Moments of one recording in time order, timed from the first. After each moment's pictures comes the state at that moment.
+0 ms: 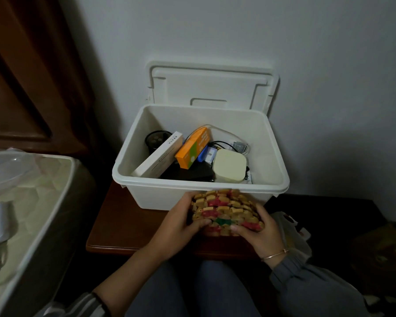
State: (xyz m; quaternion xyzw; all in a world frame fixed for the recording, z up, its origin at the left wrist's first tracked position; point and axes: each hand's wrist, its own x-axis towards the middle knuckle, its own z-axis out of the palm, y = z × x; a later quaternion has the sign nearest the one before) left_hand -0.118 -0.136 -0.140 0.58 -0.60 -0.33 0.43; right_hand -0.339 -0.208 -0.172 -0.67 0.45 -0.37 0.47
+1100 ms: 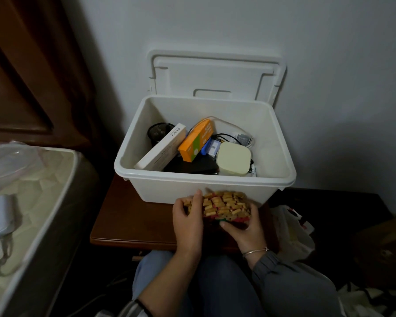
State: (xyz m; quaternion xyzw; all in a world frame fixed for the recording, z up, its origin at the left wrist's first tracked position) left_hand -0.170 -0.141 -0.151 0.66 -0.14 -0.40 0.62; right_hand -0.301 -0.192 -0.217 -0.56 0.50 -0.40 0.53
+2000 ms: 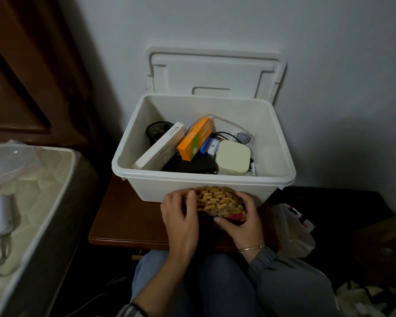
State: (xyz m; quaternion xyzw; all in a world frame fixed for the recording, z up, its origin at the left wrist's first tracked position) left_hand -0.159 -0.136 -0.154 0.72 -0.33 -0.21 0.57; right_hand -0.294 -0.195 -0.202 -0.63 0.47 -0.42 0.45
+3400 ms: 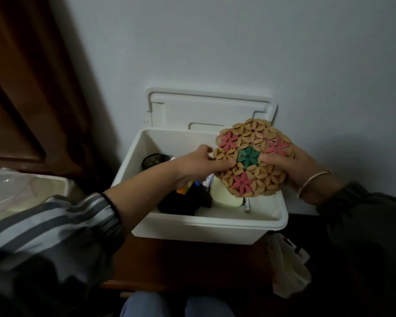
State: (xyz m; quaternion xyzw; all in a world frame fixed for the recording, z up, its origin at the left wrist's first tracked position) left_hand -0.106 -0.274 0.016 0.61 -0.50 -0.54 0.31; right_hand -0.322 -0.339 0.019 -0.60 0.41 -0.32 0.60
